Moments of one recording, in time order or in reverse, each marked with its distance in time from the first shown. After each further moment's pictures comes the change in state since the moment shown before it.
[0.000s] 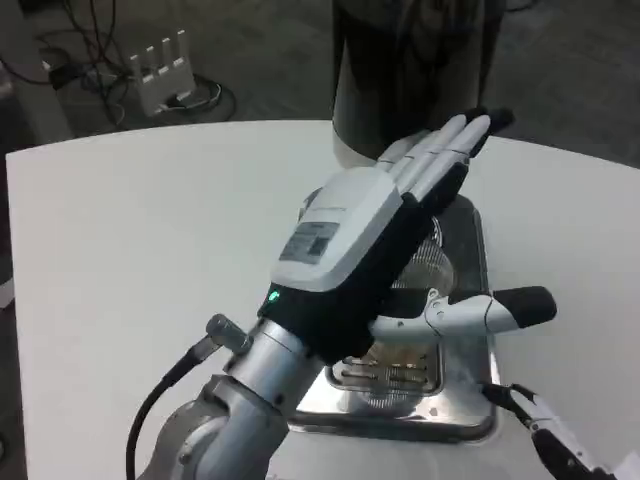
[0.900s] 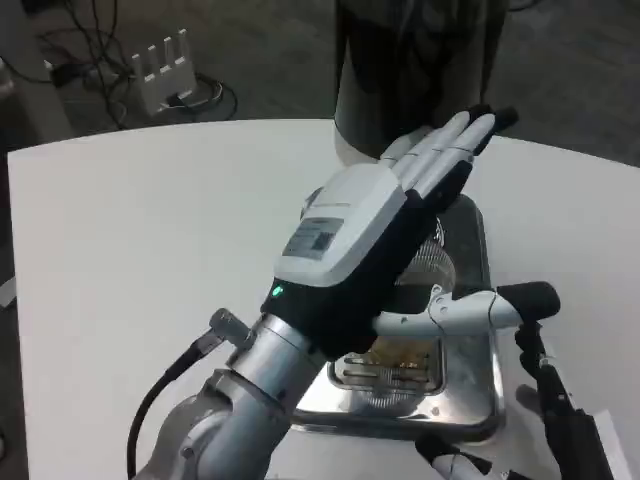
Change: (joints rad) left arm -0.016 0.003 0.002 0.006 -0.001 0.008 -0.007; right arm -0.415 0.173 0.056 0.569 0.074 -0.156 -0.355
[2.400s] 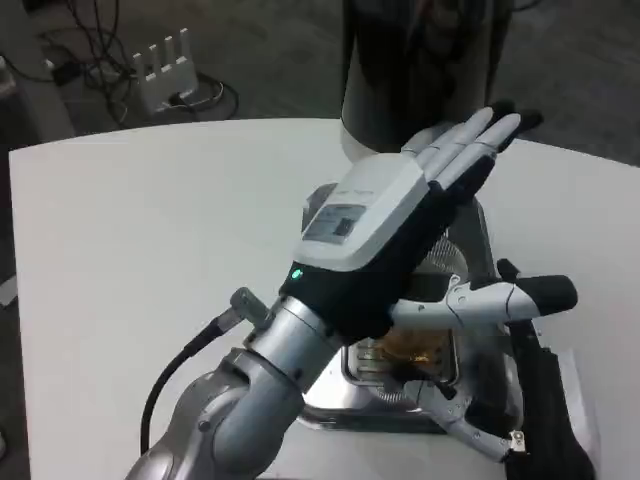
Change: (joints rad) left arm -0.077 0.001 -0.022 0.070 0.001 -0.007 -0.017; right arm -0.246 0.053 0.042 0.166 -0.050 0.059 -0.167
